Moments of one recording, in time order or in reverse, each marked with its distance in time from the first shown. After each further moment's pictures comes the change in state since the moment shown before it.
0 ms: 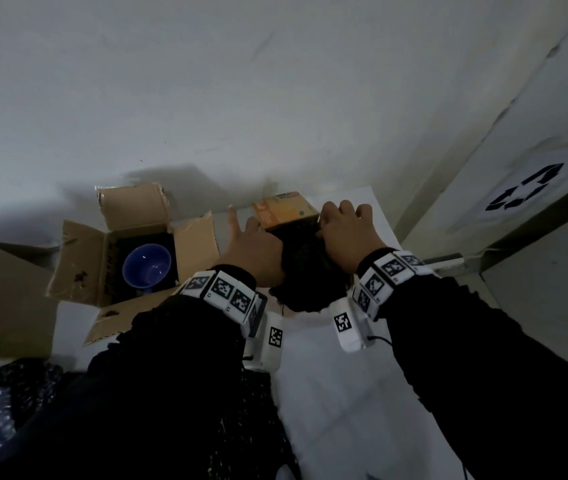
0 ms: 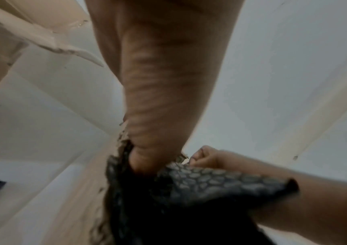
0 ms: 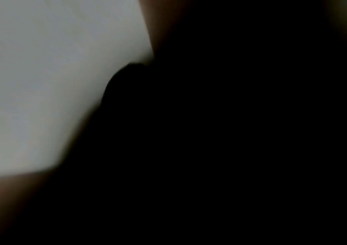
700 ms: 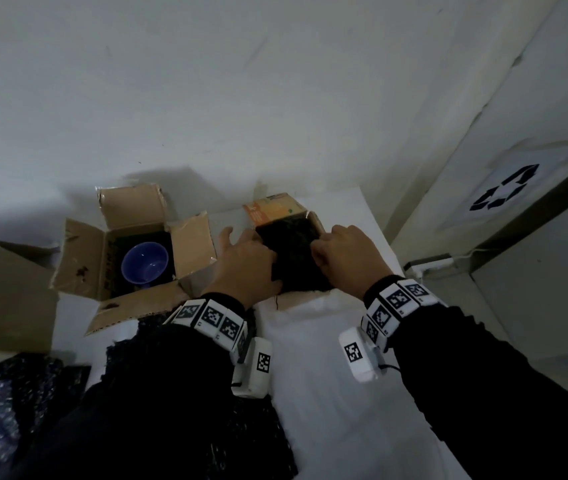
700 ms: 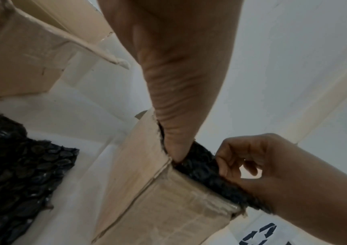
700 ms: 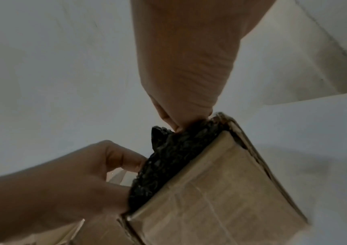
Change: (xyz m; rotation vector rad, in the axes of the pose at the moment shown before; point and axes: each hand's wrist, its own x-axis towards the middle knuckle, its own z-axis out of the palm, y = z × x) left_hand -0.033 0.009 0.021 -0.004 0.230 0.005; right_hand -0.053 -0.001 0.002 0.136 0.191 -0.154
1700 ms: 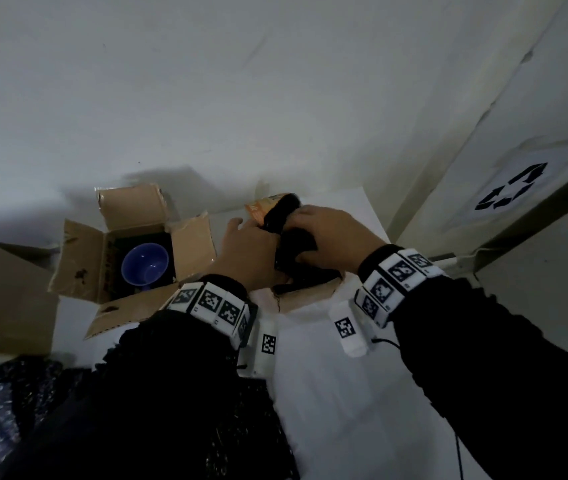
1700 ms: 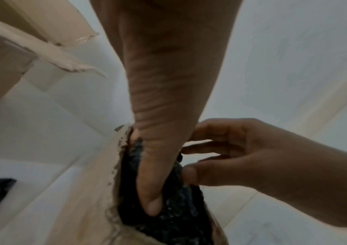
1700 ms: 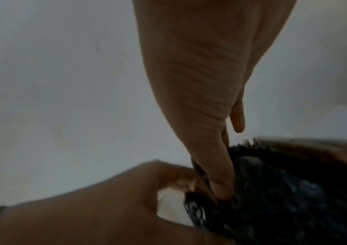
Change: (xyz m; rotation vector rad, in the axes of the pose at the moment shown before) left_hand 0.021 -0.008 -0.016 -0.043 -0.003 0.075; right_hand 0.038 -0.002 -0.035 0.264 -0.172 -0.059
